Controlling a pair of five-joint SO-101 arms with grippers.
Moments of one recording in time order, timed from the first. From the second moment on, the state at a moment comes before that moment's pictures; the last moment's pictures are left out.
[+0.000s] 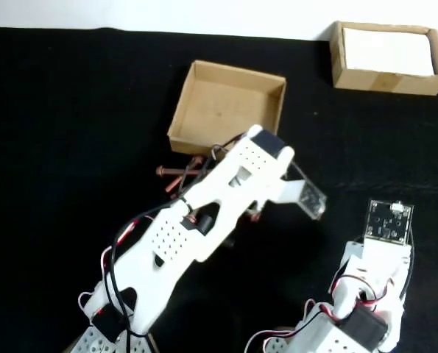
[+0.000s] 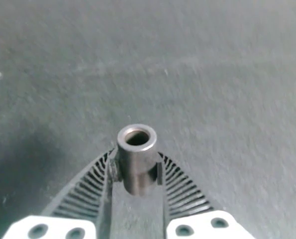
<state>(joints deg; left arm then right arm) 34.7 60.3 -56.0 100.6 -68.0 27.3 -101.4 82.0 61.9 27.2</state>
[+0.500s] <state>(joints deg) 31.1 32.4 -62.0 100.4 -10.9 7.3 -101.3 83.0 50.9 0.7</state>
